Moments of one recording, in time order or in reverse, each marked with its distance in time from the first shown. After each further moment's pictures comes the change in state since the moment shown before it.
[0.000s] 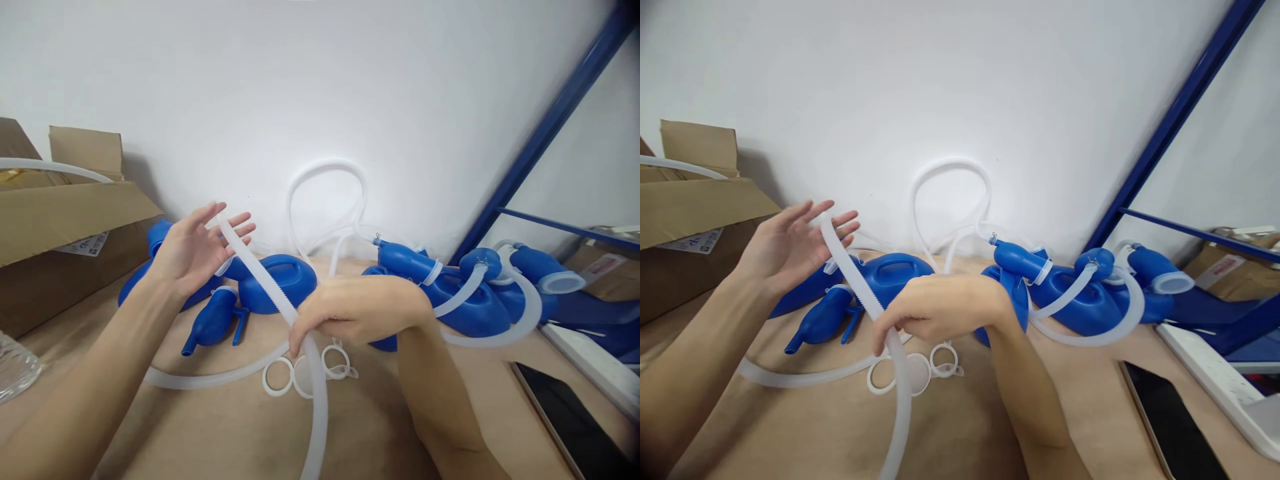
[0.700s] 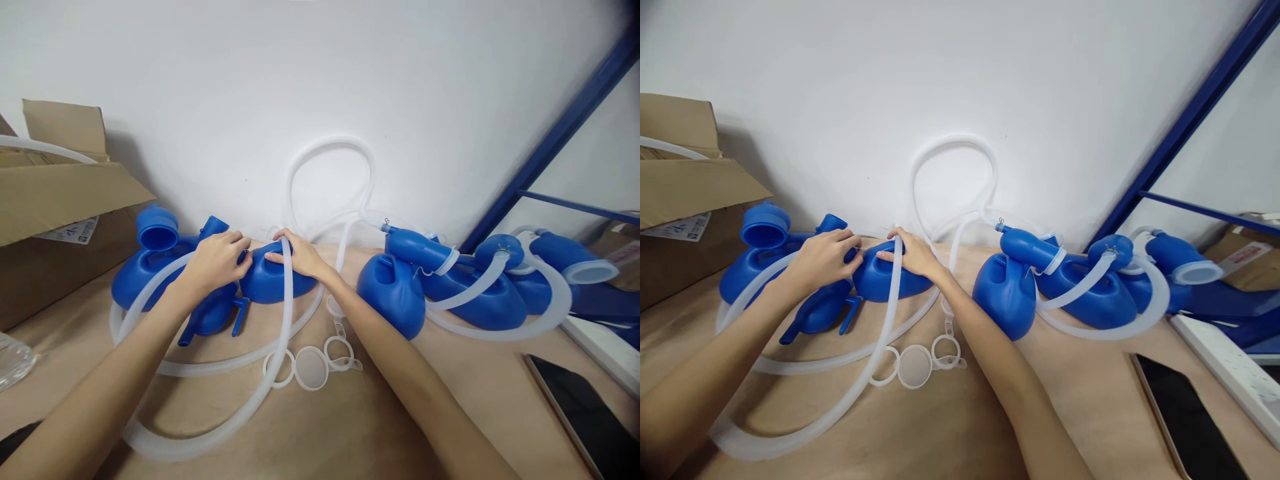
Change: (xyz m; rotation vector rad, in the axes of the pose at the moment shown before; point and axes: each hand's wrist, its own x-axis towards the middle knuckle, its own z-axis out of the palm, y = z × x) left_hand 0.028 -0.083 -0.038 1.811 -0.183 0.657; right_hand 0.078 0.191 0.050 -0.039 0.805 0.353
